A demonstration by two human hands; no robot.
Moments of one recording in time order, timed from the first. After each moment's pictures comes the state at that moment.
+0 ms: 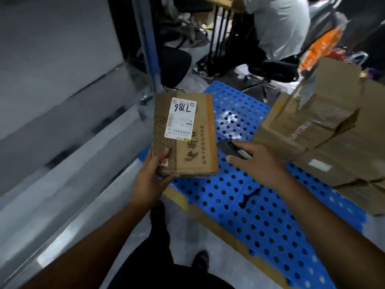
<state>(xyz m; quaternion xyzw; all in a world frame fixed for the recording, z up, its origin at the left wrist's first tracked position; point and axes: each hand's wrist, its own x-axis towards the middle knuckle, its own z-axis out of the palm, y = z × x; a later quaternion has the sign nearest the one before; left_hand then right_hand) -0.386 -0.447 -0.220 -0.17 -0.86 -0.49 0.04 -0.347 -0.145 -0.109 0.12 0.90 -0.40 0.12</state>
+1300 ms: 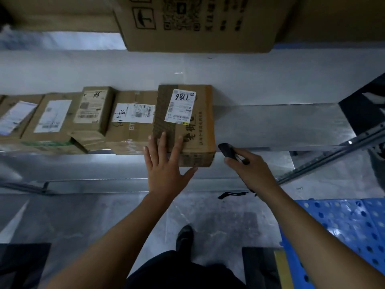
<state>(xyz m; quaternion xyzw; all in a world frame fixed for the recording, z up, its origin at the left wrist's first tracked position) -0.330 -0.778 -0.213 0.30 -0.93 -0.07 0.21 -0.493 -0.587 -0.163 -0.18 0.82 -0.45 0.30</state>
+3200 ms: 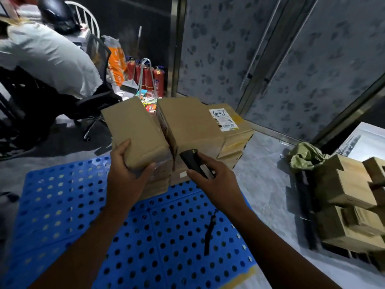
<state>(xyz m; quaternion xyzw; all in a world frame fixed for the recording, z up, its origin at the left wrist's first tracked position) -0.502 -0.086 -0.132 -0.43 -0.69 -0.58 -0.09 -0.270 -0.023 -0.061 0.50 0.74 -0.35 -0.28</state>
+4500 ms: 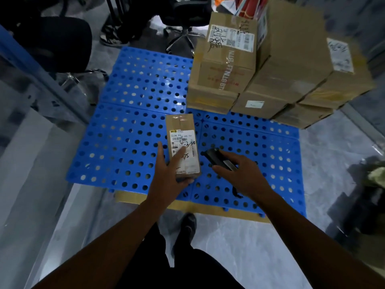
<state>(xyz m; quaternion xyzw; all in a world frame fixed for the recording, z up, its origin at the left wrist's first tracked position) -0.351 -0.302 -0.279 -0.34 -0.83 -0.40 -0.18 -0.218 -0.111 -0.188 0.38 0.83 -0.41 0.05</state>
